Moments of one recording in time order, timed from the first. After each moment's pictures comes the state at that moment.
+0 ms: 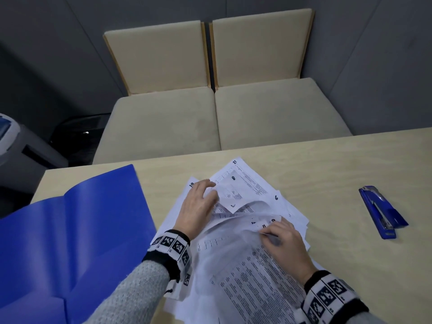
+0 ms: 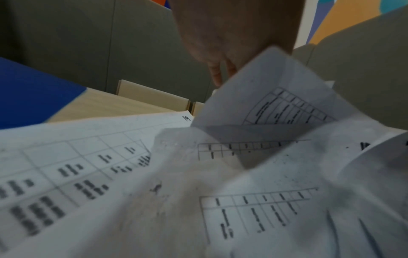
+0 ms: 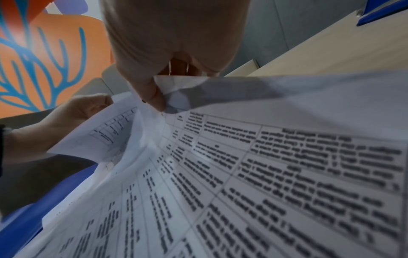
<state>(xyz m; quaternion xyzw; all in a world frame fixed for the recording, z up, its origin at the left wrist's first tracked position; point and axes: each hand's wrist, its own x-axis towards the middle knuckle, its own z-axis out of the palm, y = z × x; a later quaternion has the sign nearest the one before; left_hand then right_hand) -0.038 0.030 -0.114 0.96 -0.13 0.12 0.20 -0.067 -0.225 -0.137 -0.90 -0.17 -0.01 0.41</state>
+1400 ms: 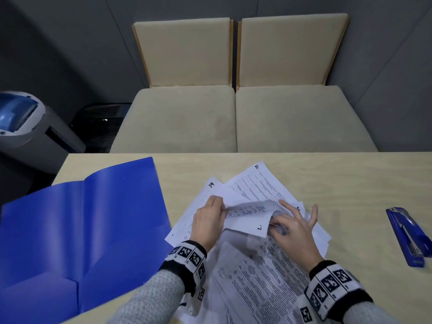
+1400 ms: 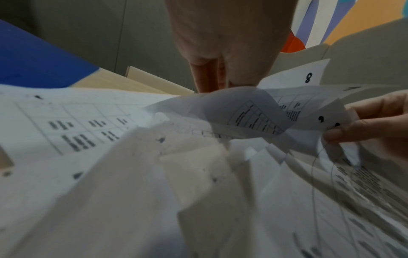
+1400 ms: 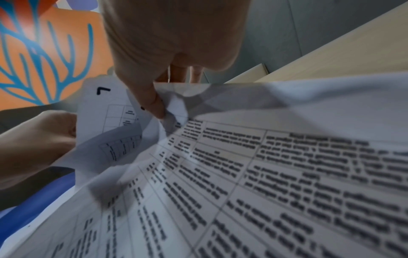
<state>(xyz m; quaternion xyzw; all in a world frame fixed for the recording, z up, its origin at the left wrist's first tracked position) -0.058 0.025 -0.128 0.96 0.08 0.05 0.26 -0.026 -0.199 -0.130 -0.94 -0.20 0.01 0.28</state>
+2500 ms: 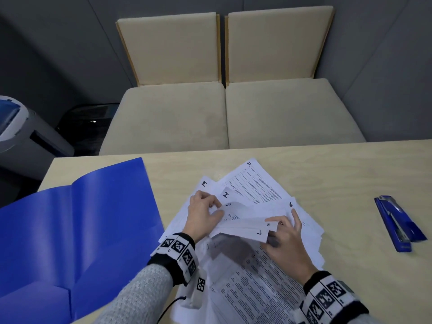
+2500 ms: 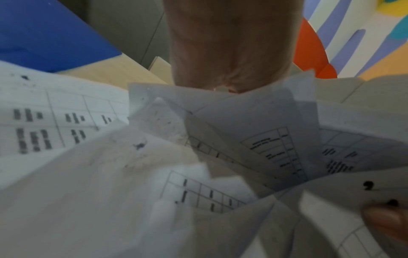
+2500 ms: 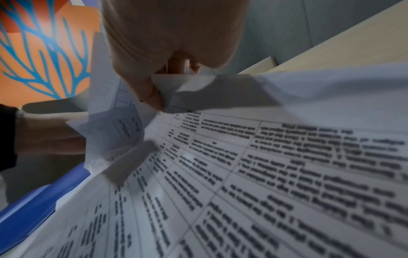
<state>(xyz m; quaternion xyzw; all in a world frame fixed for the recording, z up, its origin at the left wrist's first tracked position) -0.047 0.033 -0.127 0.90 0.12 -0.06 0.42 -0.057 -0.205 -0.140 -0.92 -0.25 -0.02 0.28</state>
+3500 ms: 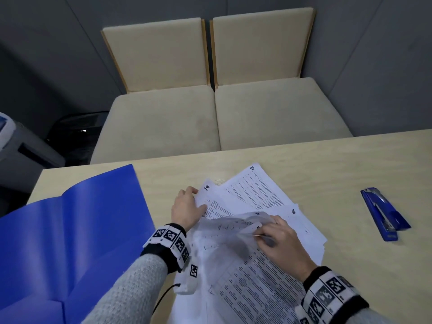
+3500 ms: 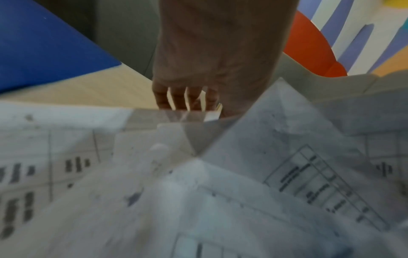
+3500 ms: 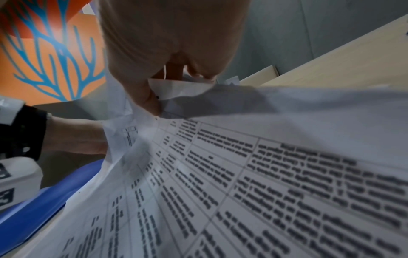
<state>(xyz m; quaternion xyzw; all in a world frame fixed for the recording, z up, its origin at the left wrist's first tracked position) -0.023 0.050 -0.128 0.93 0.20 -0.11 0.28 -0.061 -0.215 -0.119 -0.89 -0.24 0.02 0.39</state>
